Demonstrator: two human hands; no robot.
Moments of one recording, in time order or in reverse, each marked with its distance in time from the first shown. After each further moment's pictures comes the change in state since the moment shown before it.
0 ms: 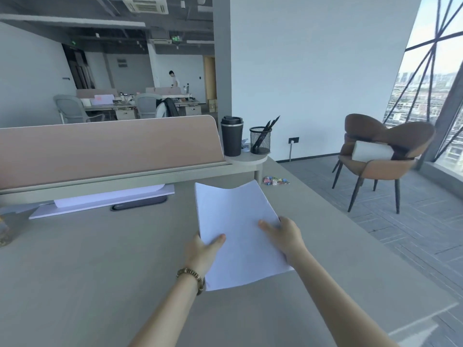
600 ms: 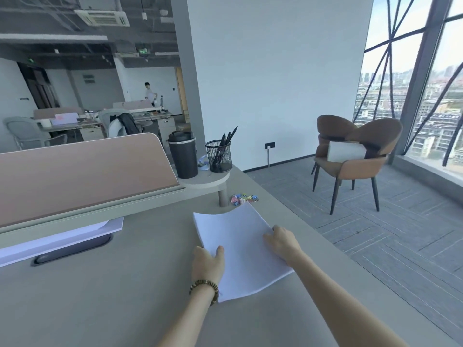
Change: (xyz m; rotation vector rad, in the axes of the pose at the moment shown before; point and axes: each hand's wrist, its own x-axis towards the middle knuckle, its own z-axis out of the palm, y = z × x) left_hand 0.104 0.008 0.160 0.350 0.139 -0.053; right_hand 0.161 0.050 -0.069 -0.378 -0.010 0.117
